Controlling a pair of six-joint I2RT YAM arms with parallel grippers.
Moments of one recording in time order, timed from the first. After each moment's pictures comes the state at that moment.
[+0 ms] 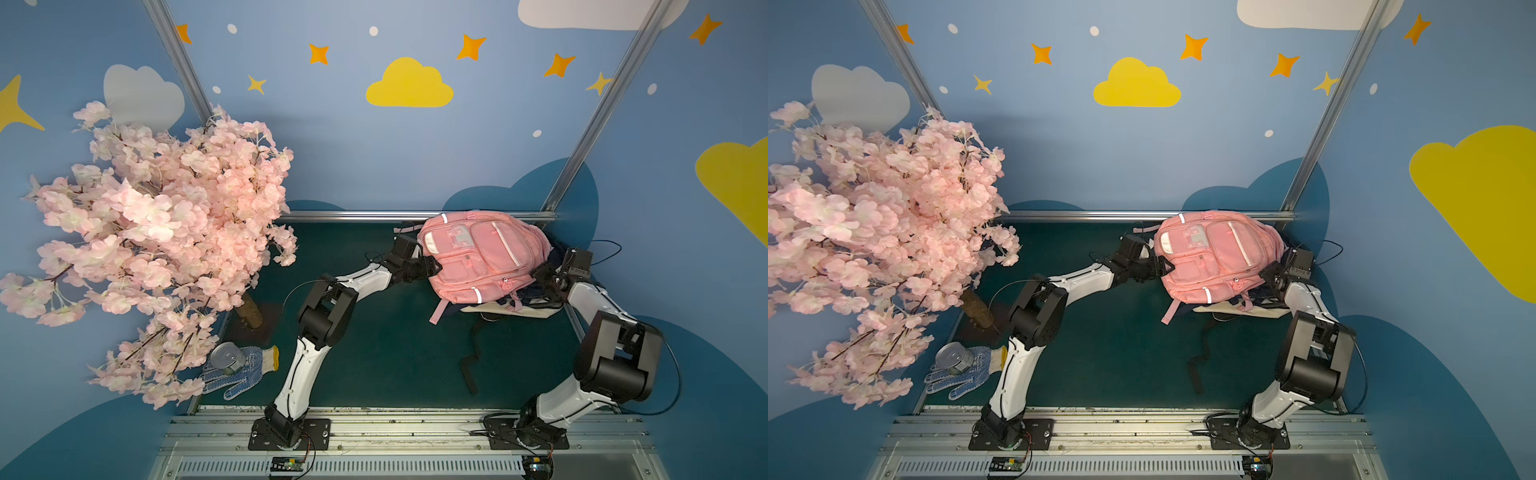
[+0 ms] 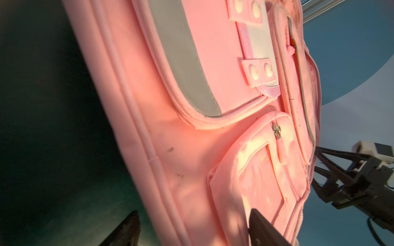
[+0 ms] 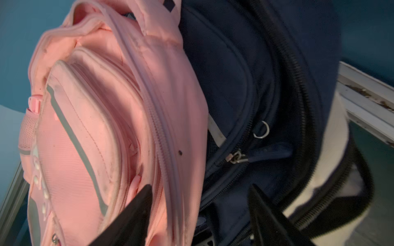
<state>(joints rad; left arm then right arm) -0.59 2.31 1.75 -0.07 0.39 -0.77 -0.30 1.66 1.08 -0.26 -0.18 0.63</state>
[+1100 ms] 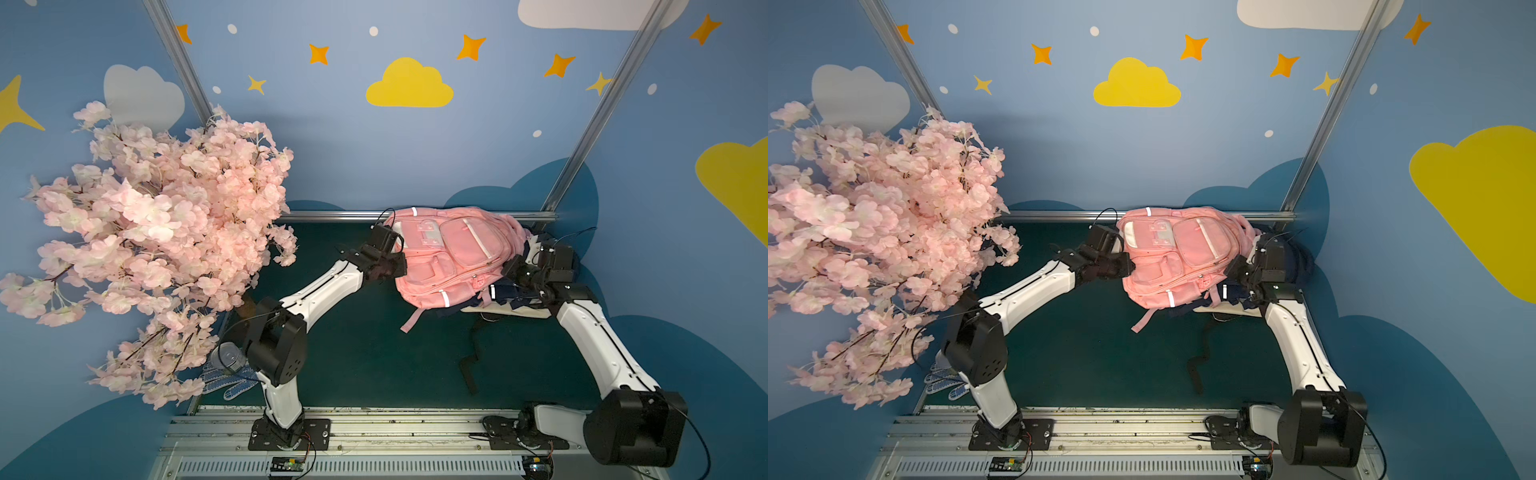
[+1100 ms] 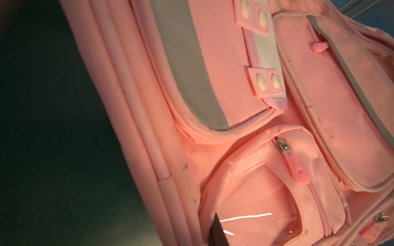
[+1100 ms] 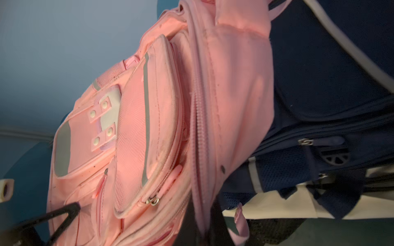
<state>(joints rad) -0.53 1.76 1.45 -0.48 0.09 -0.57 0.11 1.23 1.00 -0.39 -0.19 0.55</state>
